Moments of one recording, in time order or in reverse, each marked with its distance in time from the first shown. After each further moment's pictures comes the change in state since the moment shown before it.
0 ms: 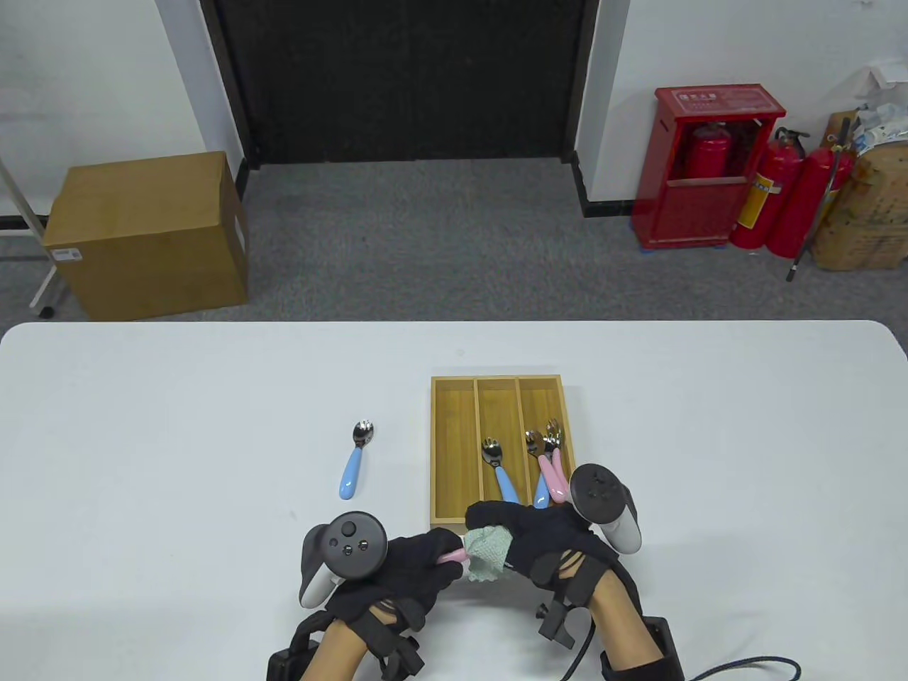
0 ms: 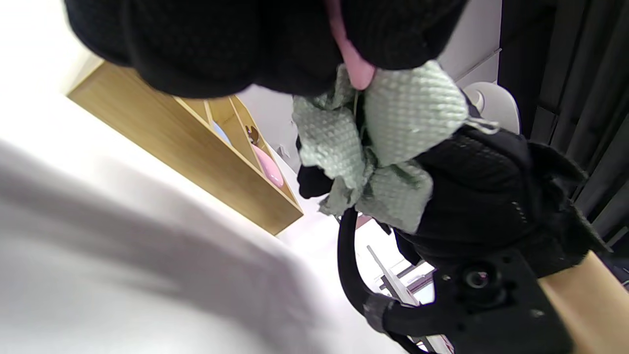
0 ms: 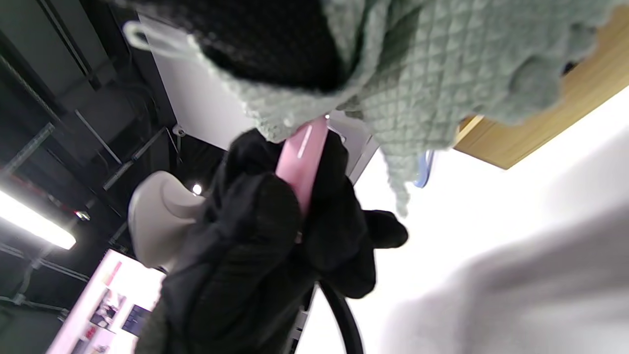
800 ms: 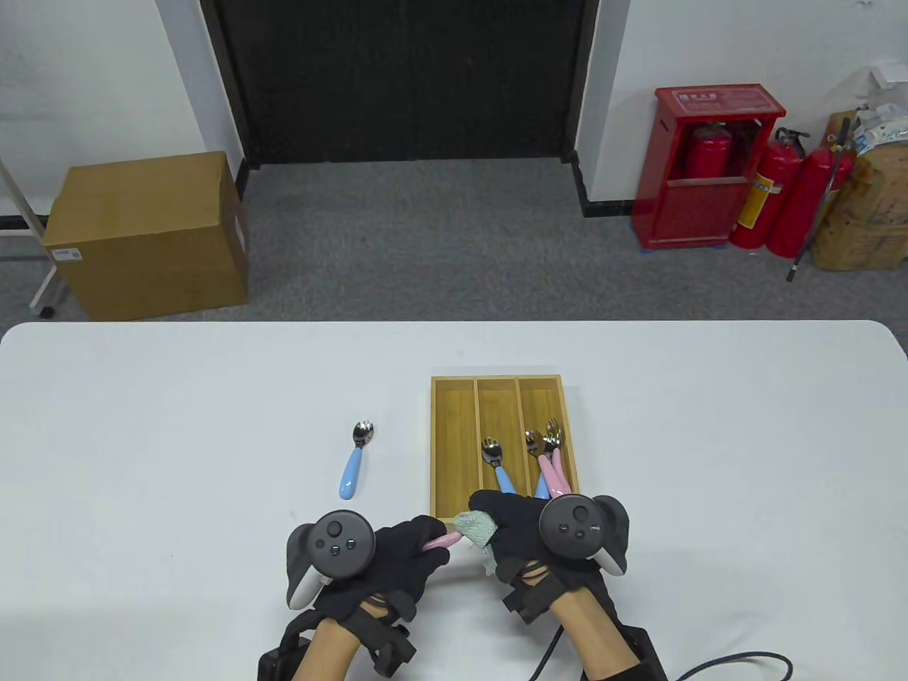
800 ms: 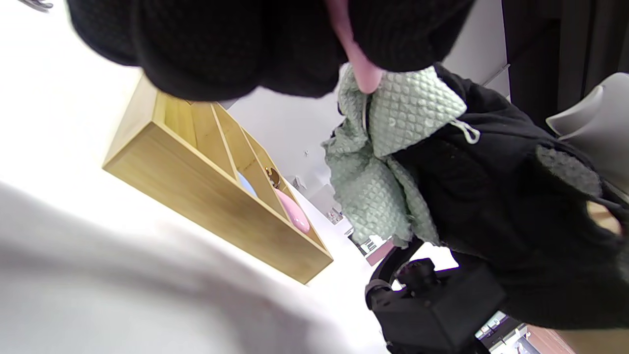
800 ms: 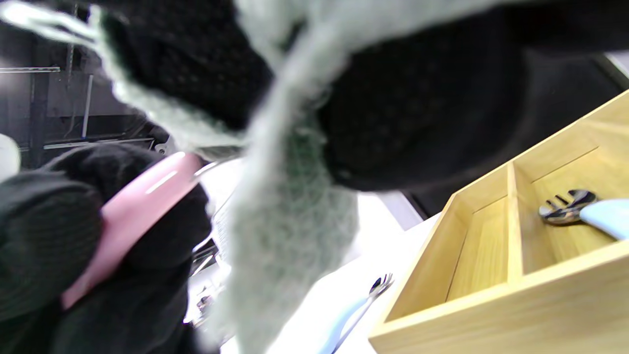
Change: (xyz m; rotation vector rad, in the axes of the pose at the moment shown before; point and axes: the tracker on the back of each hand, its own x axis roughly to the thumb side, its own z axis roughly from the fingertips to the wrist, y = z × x) left_hand -0.004 0.018 0.006 0.114 0.037 -0.077; right_hand 0.027 0.007 0.001 -0.455 -0.080 0.531
